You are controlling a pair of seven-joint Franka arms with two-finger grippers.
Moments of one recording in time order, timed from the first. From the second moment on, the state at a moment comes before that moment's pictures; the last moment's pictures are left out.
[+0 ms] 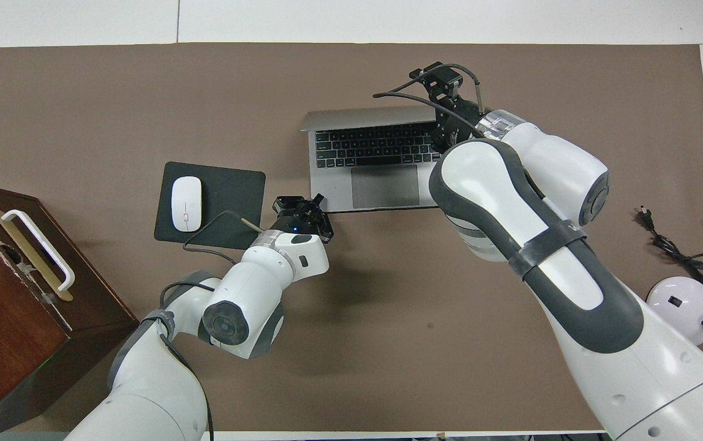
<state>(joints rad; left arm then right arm) -0.70 0.40 0.07 -2.32 -0.14 3.50 0.22 0.26 0.42 0.14 -1.75 1.21 2.94 0.35</state>
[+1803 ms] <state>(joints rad) -0.70 0.40 0.07 -2.32 -0.14 3.50 0.22 0.21 0.50 0.13 -1.60 1.11 2.86 0.35</state>
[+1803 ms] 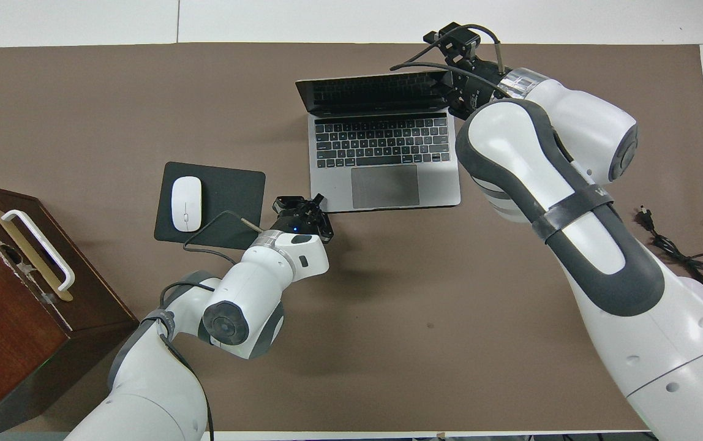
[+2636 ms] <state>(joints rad) -0.70 0.40 0.07 -2.32 -0.14 3.50 0.22 0.19 0.52 0.13 -1.57 1.04 2.85 0.40</state>
